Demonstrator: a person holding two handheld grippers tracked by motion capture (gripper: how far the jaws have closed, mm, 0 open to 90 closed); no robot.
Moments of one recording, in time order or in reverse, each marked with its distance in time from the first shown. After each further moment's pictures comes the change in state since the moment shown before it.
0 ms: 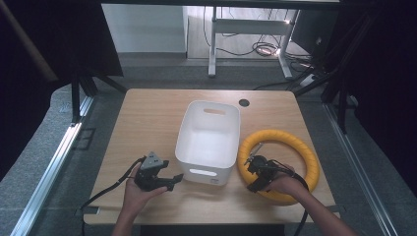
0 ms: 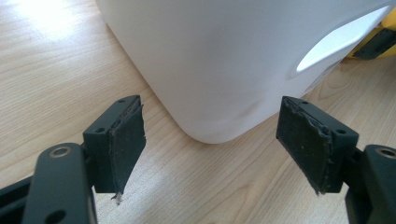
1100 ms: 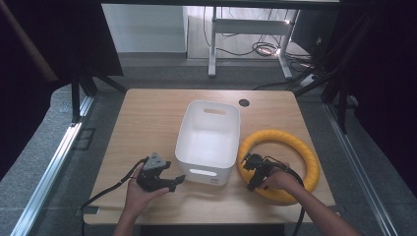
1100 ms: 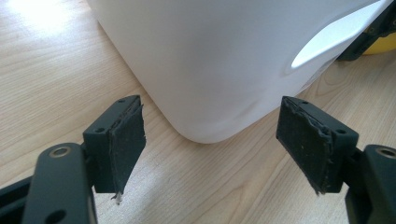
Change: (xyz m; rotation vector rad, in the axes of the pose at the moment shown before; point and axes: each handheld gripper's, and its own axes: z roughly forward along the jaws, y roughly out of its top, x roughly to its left) left arm -0.003 0.000 0.005 0.012 -0.010 0.008; right arm -0.010 0.013 0.019 0.124 0.046 0.055
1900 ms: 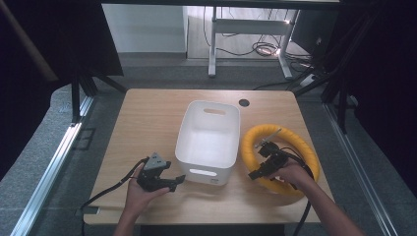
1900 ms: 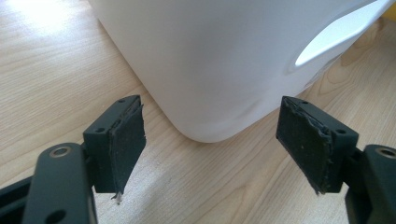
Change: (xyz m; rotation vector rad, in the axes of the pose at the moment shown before) left arm 0.000 0.000 0.002 0.006 0.003 0.001; right arm -0.031 -0.020 -0.043 -0.272 0.198 0.118
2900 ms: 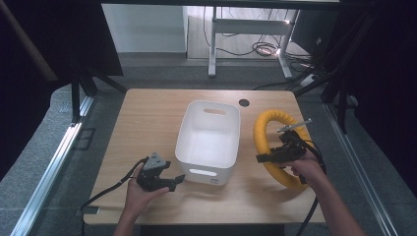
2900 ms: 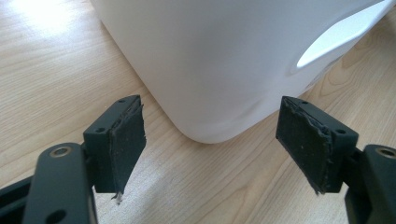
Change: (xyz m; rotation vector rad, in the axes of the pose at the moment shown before) left arm 0.000 0.000 -0.001 -0.005 0.005 -0.003; right arm -0.019 -0.011 -0.053 -0.336 0.082 0.086
